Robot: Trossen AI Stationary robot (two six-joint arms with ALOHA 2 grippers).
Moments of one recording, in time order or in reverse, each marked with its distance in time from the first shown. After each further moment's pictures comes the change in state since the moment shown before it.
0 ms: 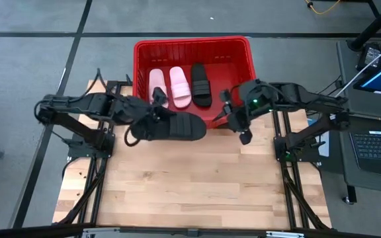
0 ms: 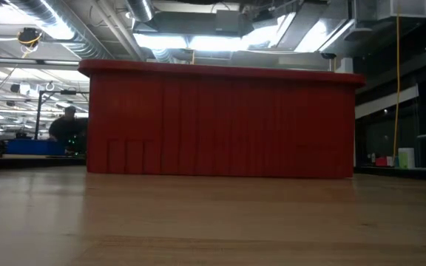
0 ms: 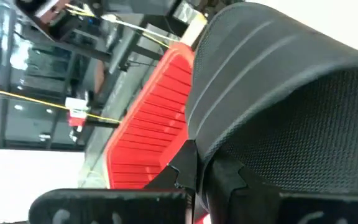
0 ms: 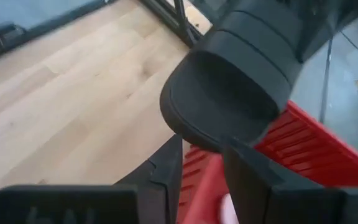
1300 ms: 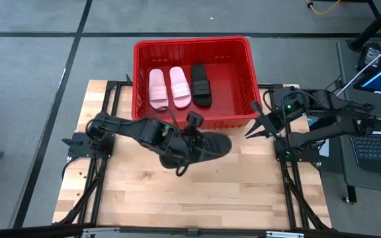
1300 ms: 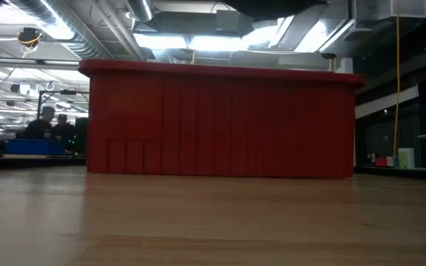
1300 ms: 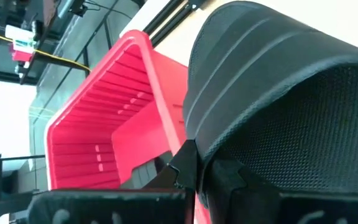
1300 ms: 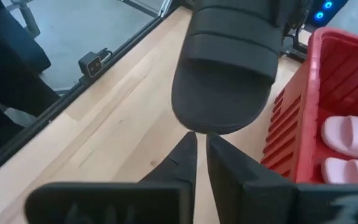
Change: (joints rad) left arm -0.154 0.686 0.774 -0.477 -0.186 -0.475; right arm -0.021 -0.416 -0.403 -0.045 -0.198 0.271
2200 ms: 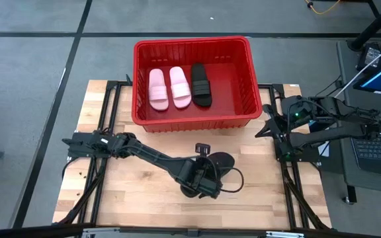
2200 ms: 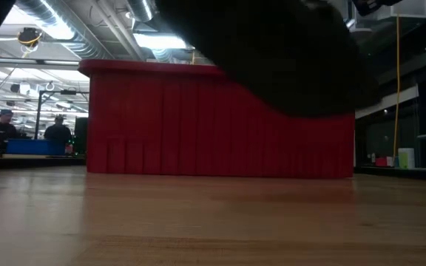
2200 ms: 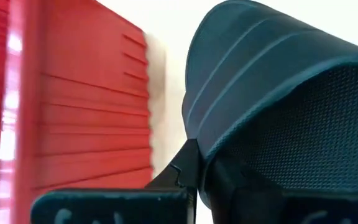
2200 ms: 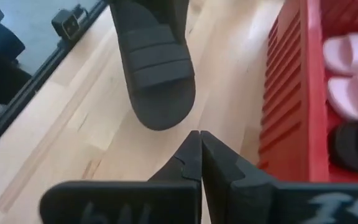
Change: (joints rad) left arm -0.092 0.356 -0.003 0.040 -0.107 -0.562; right arm 0.000 -0.215 -0.226 -0.074 0.129 0.137
